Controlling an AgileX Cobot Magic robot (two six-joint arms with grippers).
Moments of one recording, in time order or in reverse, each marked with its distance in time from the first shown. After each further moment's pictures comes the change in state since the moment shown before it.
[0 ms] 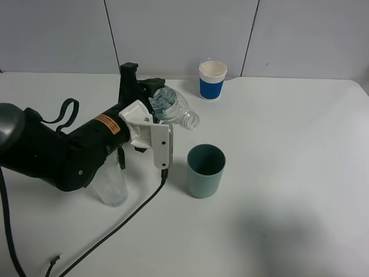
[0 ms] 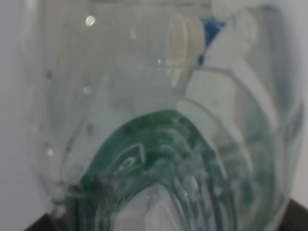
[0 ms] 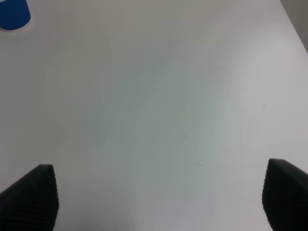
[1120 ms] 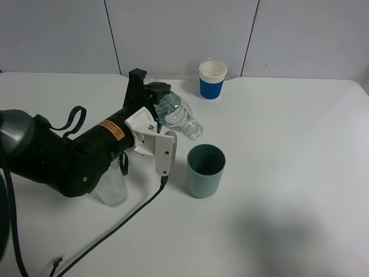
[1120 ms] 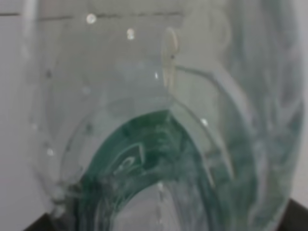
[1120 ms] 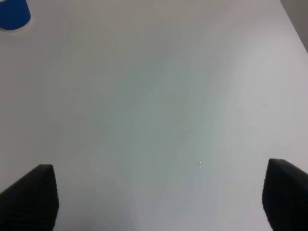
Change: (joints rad) left arm -0.025 0.033 0.001 0.001 -0.039 0.084; right arm 0.000 0.000 0.000 0.000 0.000 0.000
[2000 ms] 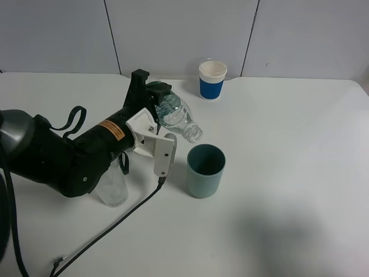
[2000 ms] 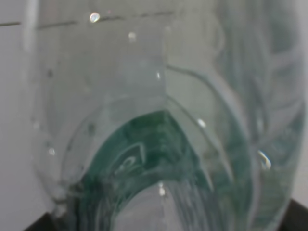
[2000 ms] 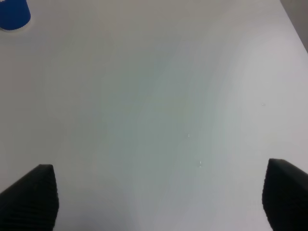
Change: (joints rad) left arm 0.000 0.000 0.000 0.000 -0.001 0.062; right arm 0.000 0.000 0.000 0.000 0.000 0.000
